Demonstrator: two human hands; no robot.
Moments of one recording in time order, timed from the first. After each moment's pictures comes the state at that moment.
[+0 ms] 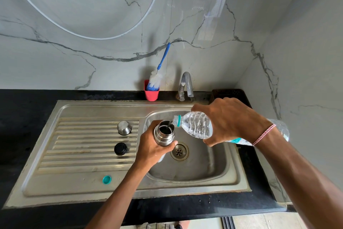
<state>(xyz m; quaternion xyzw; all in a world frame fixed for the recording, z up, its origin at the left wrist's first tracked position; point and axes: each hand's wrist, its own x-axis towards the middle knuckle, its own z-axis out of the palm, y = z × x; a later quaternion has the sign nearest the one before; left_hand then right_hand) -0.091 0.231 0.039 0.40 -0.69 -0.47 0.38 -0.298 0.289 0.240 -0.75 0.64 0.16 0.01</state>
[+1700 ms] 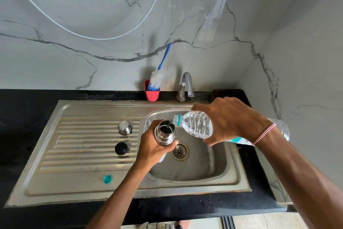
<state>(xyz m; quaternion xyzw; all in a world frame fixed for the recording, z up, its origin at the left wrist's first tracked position) -0.091 0.233 0.041 0.40 -0.69 -0.47 0.38 -0.298 0.289 0.241 -0.75 0.64 0.16 0.01</state>
